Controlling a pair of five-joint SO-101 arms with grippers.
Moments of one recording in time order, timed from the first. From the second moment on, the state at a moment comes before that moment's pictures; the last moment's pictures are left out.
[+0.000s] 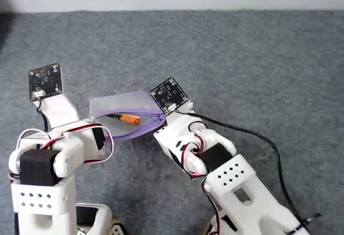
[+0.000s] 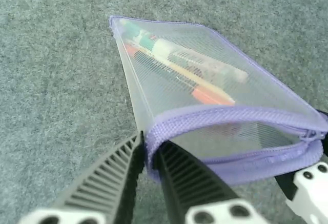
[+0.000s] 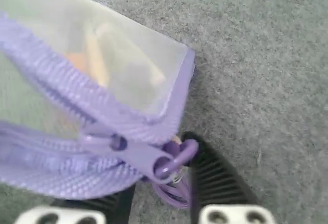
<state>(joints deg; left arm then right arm) -0.9 -51.3 25.5 98.4 23.8 -36.0 -42.8 54.8 40.0 3.9</state>
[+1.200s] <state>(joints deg) 5.9 -62.9 11.7 99.4 23.6 -30.2 -51.0 51.9 32.9 14.9</state>
